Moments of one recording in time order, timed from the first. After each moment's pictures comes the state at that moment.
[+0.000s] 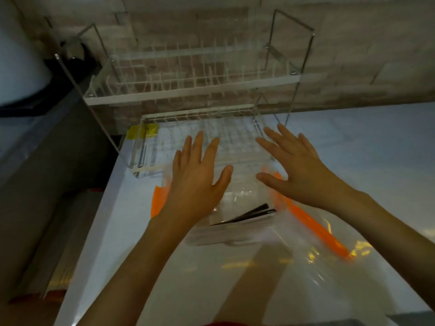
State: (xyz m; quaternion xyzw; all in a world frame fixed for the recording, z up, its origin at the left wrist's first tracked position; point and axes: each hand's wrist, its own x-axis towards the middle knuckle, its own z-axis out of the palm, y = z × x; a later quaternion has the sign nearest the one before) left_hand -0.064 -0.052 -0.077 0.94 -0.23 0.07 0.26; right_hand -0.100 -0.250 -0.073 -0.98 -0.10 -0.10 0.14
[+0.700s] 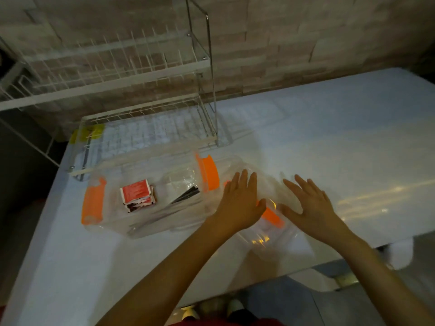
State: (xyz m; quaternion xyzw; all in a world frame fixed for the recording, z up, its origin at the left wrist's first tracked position) left_hand -0.140 -0.226 -0.148 0.90 -0.35 -0.20 0.14; right_hand -0.231 -0.366 -0.164 -0.96 0.21 0.01 0.21
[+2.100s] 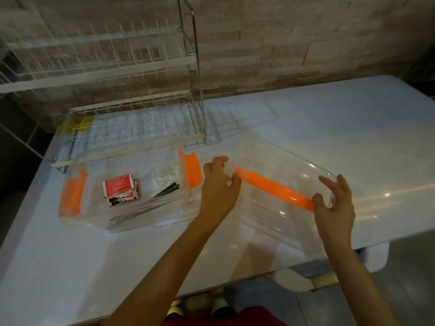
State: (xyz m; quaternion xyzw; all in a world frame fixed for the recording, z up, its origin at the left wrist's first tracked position) left_hand -0.148 -0.240 -0.133 0.85 -0.17 -0.03 0.50; right_hand -0.259 -0.402 -0.169 -0.77 0.37 -0.31 0.42
